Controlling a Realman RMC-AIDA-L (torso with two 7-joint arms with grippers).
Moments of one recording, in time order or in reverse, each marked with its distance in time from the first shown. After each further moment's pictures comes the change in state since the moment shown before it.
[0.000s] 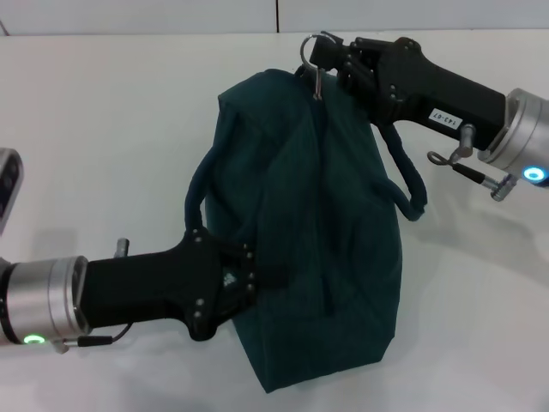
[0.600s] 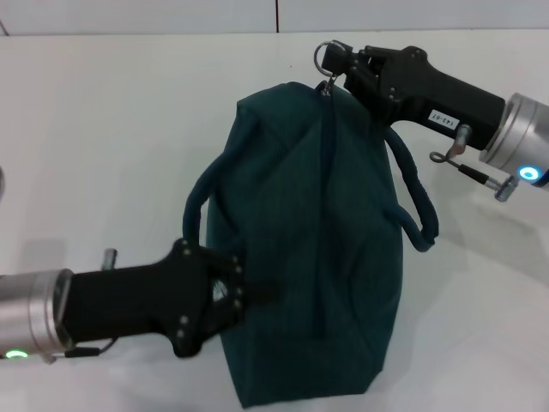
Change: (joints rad) left arm 0.022 0.012 0.018 0.000 -0.008 0.061 0.048; right arm -0.014 0.000 0.003 -0.002 0.000 0.116 -0.012
